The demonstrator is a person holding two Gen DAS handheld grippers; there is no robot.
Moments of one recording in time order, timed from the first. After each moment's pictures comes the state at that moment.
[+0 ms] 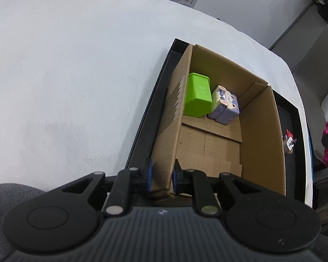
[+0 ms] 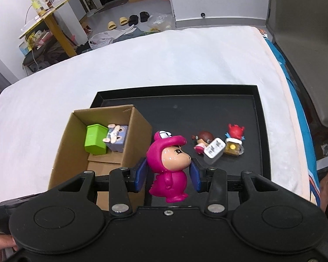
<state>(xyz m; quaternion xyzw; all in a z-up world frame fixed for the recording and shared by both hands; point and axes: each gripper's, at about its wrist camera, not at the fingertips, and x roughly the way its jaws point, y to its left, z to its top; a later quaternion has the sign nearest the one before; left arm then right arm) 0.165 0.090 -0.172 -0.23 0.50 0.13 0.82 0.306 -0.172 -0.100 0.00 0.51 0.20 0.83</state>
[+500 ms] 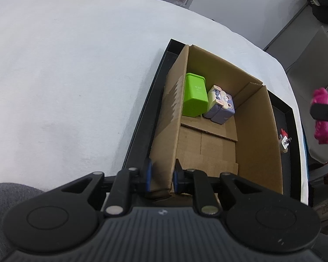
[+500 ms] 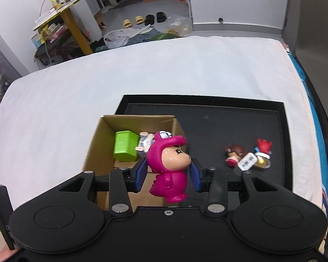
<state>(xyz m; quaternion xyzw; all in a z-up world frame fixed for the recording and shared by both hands) 0.158 0.095 -0.172 -0.24 0.49 0.11 0.83 0.303 -0.112 -0.084 -0.02 0.51 0.24 0.83</state>
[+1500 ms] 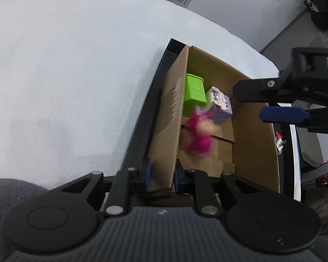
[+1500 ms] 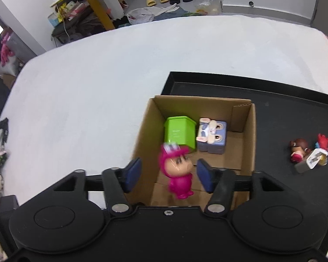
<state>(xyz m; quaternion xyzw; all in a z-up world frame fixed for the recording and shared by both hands) 0.156 0.105 -0.174 -0.27 0.49 0.09 0.82 0.293 -0.025 -0.111 -0.01 0.55 0.28 0.79</state>
